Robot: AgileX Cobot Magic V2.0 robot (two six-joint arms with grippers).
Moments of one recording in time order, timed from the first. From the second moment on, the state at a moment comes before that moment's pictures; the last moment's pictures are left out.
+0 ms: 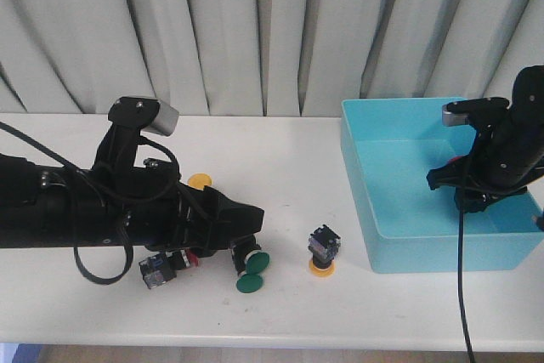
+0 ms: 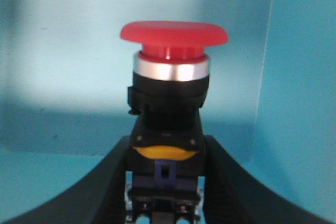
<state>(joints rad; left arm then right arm) -0.50 1.32 -0.89 -1.08 0.53 0.74 -0.01 1.86 -1.33 -0.06 0.90 -0.09</state>
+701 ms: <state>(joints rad) -0.50 1.32 -0.89 -1.07 0.53 0.74 -0.02 2.12 -1.49 -0.04 0.93 -0.12</state>
